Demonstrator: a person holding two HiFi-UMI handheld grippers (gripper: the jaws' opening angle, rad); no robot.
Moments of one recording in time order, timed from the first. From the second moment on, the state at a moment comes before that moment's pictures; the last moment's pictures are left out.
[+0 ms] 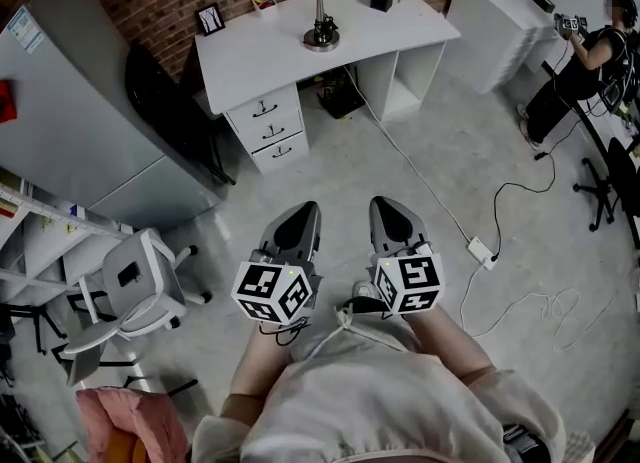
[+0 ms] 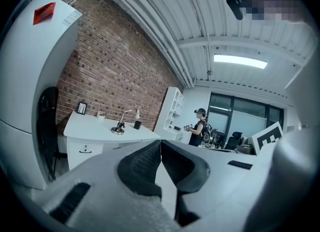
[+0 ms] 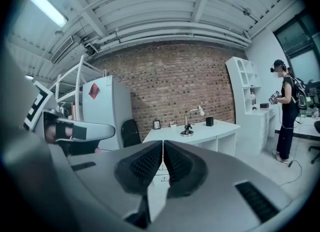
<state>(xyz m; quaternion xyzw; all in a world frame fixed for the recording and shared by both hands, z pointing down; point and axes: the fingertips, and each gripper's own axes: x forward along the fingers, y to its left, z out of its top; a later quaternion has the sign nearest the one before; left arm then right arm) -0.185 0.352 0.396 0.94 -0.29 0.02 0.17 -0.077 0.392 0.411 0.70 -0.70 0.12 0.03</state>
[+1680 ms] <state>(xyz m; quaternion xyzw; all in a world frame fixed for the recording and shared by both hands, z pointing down) 0.014 -0.095 0.402 0.94 -0.26 0.01 0.21 0.126 -0.031 0.419 0.73 -0.67 0.15 0.04</state>
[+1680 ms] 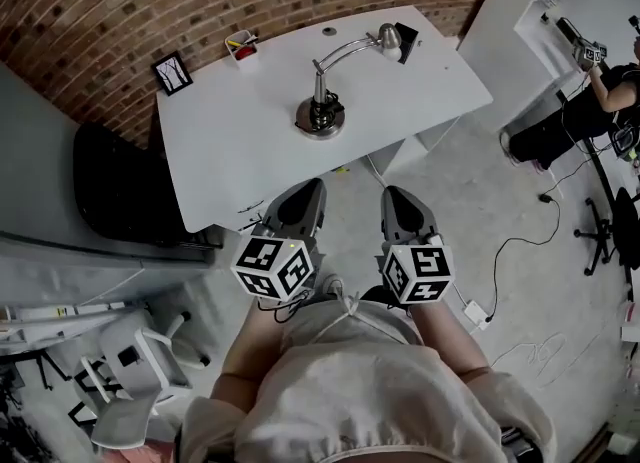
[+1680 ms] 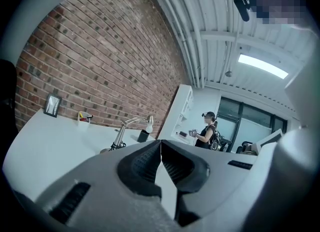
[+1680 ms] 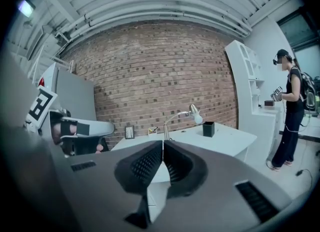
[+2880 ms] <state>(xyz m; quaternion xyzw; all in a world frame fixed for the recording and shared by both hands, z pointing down) 0.083 -0.308 0.461 0.85 -0.48 0.04 0.19 0.197 -0.305 0.471 0.53 -0.83 0.14 0.11</state>
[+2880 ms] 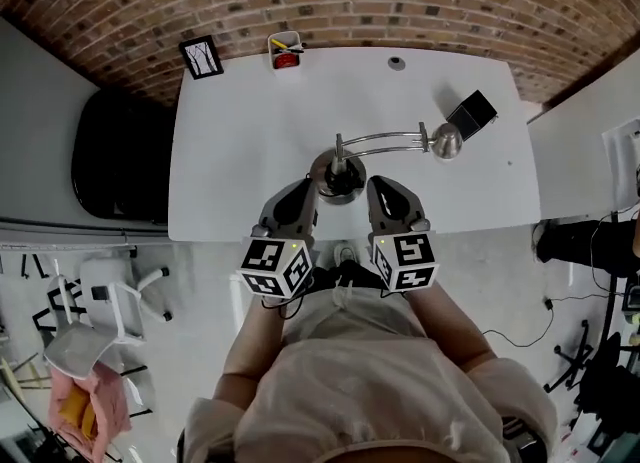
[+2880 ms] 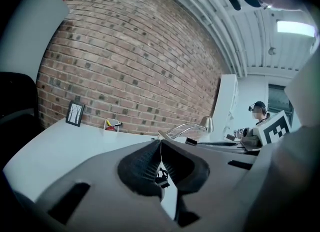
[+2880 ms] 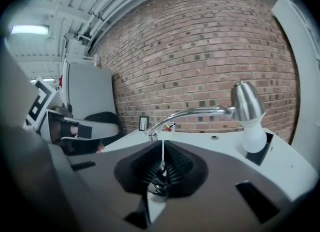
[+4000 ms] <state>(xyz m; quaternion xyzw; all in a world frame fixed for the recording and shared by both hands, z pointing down) 0.024 -0.334 0.605 0.77 -0.54 0.07 0.34 0.100 -0.401 0.531 0.46 -0.87 0.11 0.14</state>
